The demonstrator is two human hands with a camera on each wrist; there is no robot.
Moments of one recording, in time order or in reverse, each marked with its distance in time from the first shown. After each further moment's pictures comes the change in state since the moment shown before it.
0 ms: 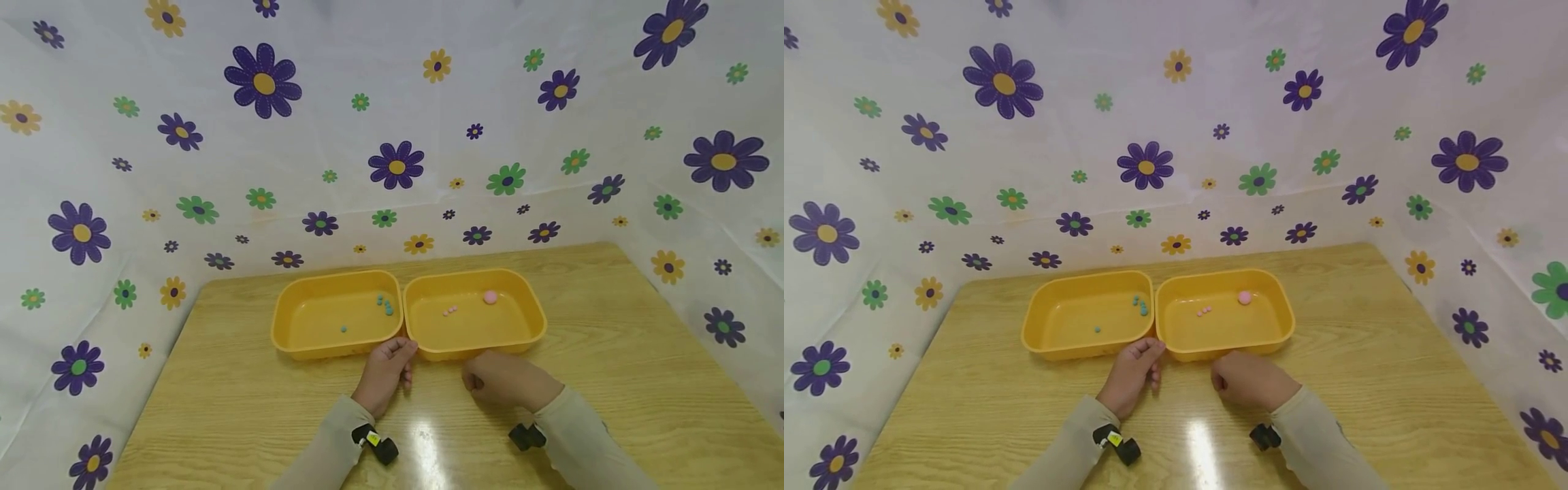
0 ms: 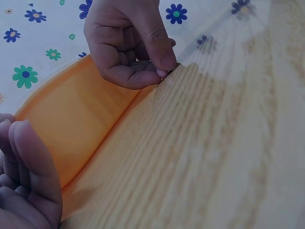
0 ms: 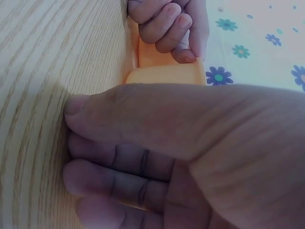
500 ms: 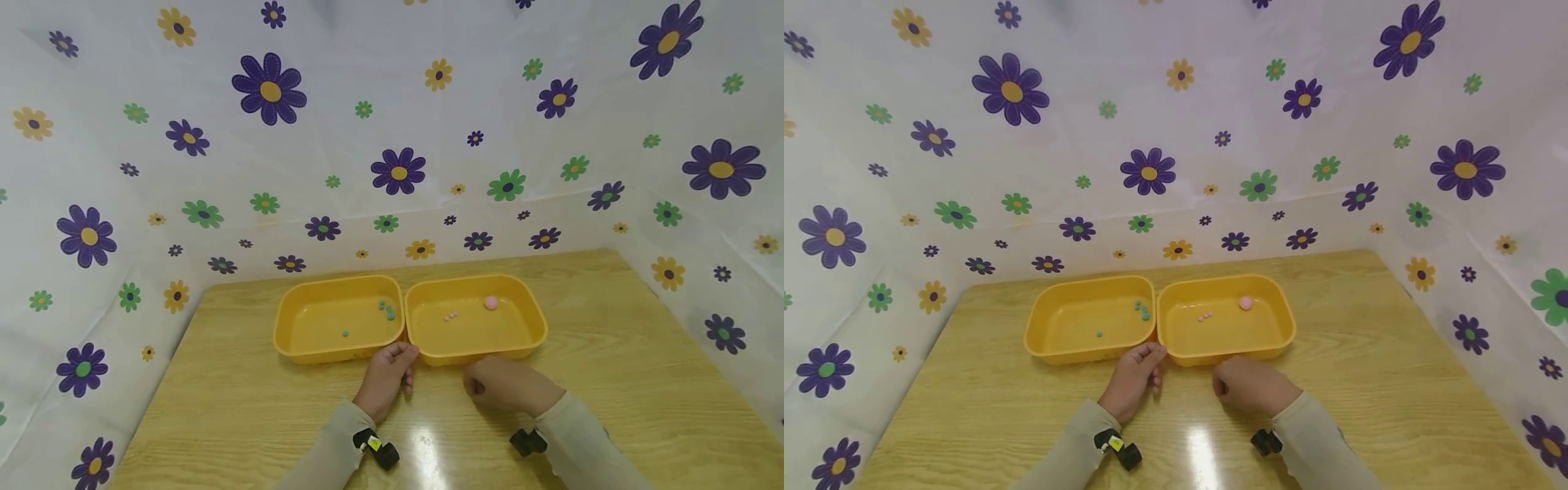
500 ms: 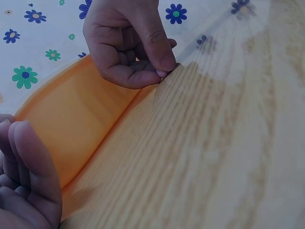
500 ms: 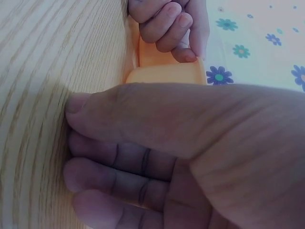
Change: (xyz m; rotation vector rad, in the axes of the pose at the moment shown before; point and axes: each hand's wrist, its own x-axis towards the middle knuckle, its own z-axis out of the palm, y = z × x) left_hand 0.001 -0.003 0.000 0.000 0.010 0.007; right_hand -0.001 0.000 0.002 0.019 0.001 0.045
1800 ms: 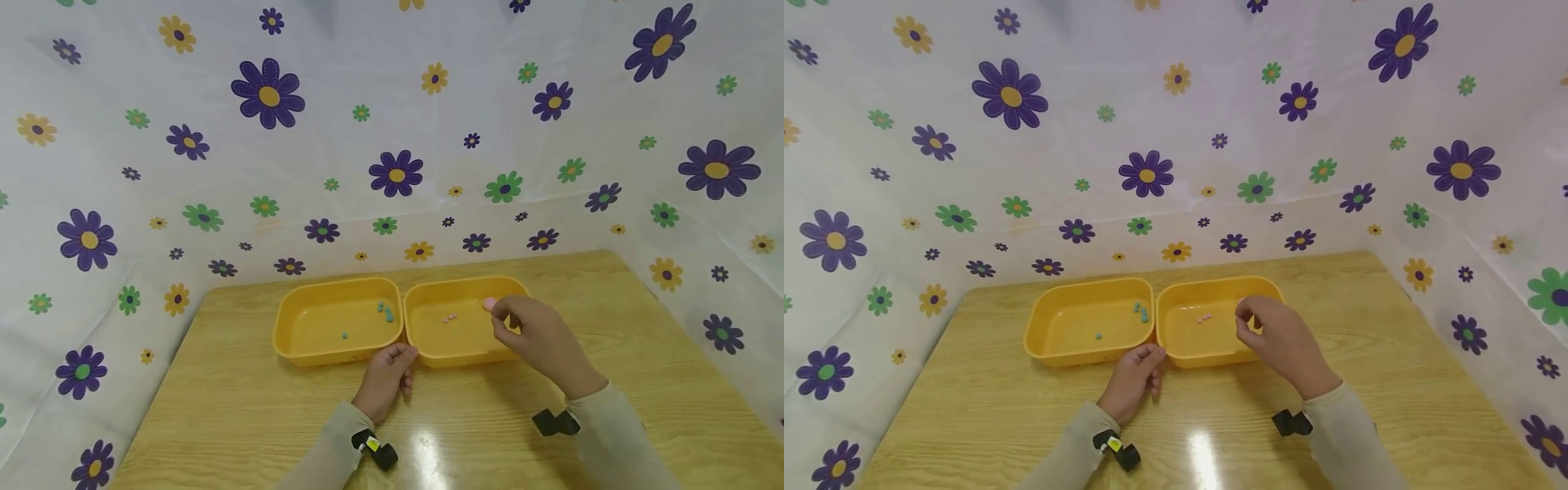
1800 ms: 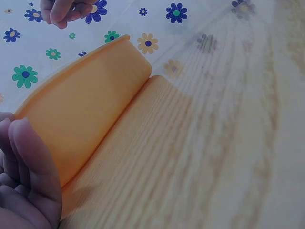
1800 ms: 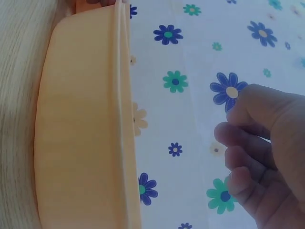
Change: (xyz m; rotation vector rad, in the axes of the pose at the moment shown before) left_hand -0.001 0.000 0.000 -0.002 -0.008 0.001; right_hand -0.021 0.015 -0.054 -0.125 0.774 -0.053
